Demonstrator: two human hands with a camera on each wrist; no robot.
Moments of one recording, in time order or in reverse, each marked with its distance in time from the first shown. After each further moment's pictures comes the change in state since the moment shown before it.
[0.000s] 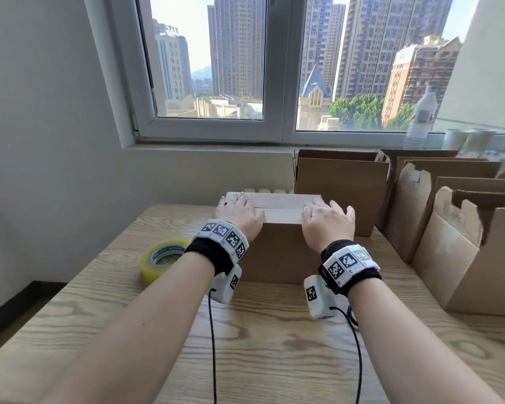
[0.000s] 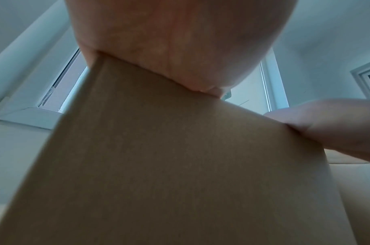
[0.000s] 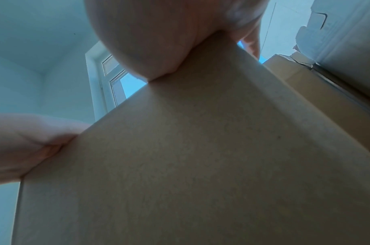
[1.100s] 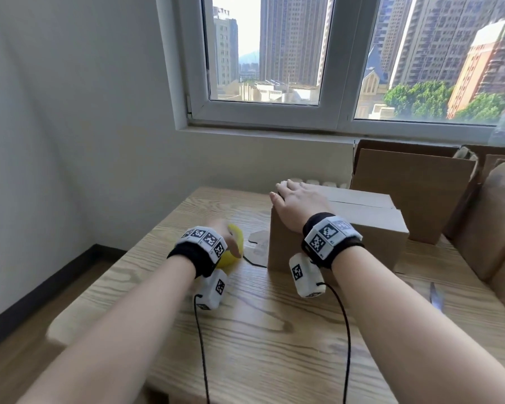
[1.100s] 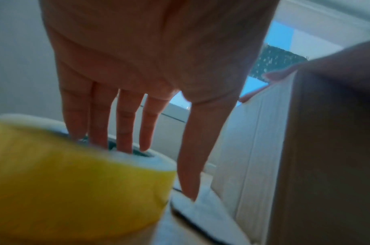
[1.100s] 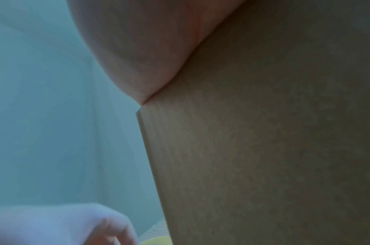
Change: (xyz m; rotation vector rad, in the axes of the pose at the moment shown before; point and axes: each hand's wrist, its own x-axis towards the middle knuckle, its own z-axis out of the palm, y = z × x) left_hand -0.022 -0.142 0.051 -0.299 -0.271 -0.354; right_hand 0.036 -0.129 0.028 0.048 -0.213 -0.443
